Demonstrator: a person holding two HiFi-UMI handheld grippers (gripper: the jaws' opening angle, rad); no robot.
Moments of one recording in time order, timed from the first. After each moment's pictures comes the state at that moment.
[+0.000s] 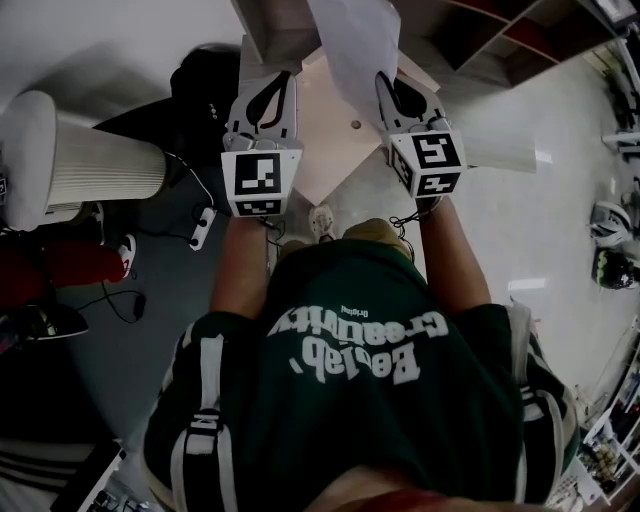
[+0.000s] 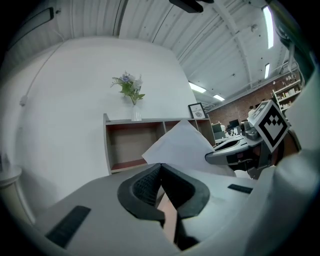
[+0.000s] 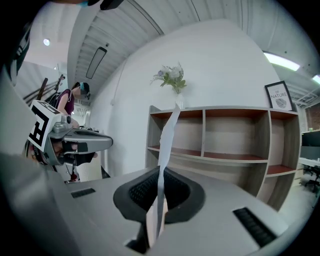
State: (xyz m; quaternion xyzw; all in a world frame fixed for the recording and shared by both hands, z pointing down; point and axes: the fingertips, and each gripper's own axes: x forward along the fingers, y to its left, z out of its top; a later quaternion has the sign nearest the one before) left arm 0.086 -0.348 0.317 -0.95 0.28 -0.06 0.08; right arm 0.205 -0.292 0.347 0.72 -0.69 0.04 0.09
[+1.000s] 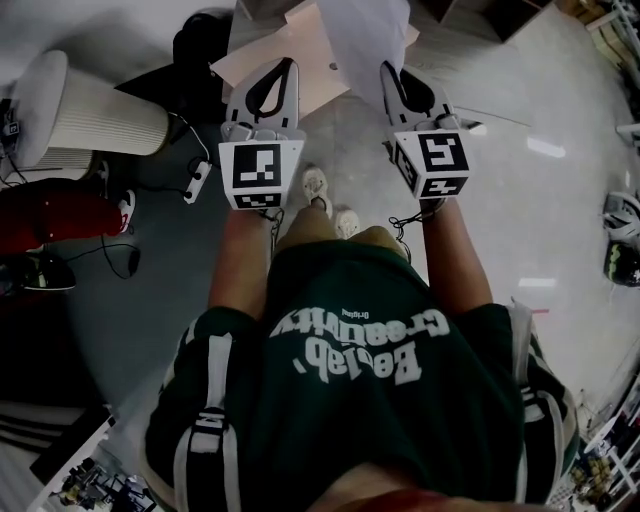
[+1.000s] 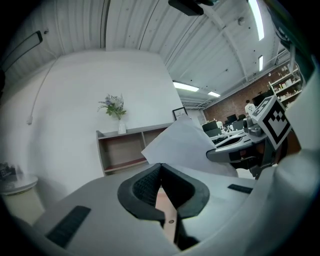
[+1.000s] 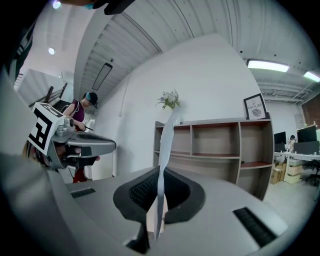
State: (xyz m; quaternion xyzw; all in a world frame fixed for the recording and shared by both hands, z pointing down) left arm 0.081 -0.120 0.308 -0.95 0.30 -0.07 0.12; right arm 0.193 -0.064 0.337 0.71 -0.70 0.02 0.05
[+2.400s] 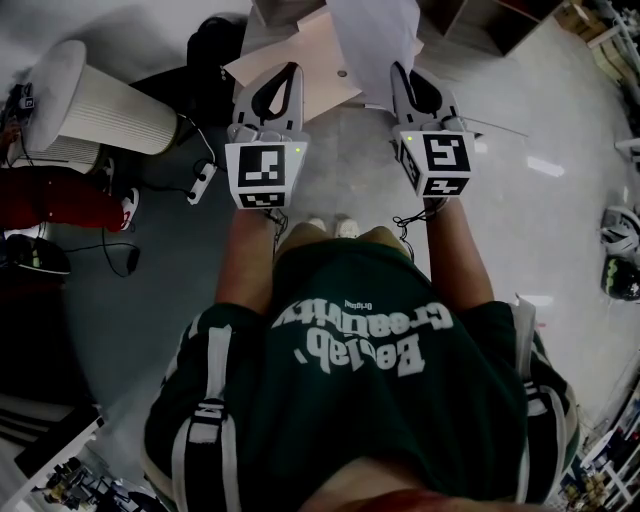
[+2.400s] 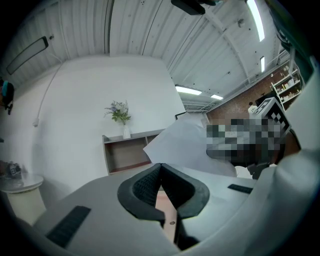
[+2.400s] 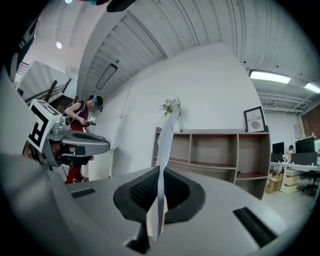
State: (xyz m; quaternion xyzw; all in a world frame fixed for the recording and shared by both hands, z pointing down) left arm 0.050 -0.098 0.294 -0.94 0.31 -0.05 0.12; right arm 0.178 -0.044 0.314 0.72 -0.69 -0.02 0.05
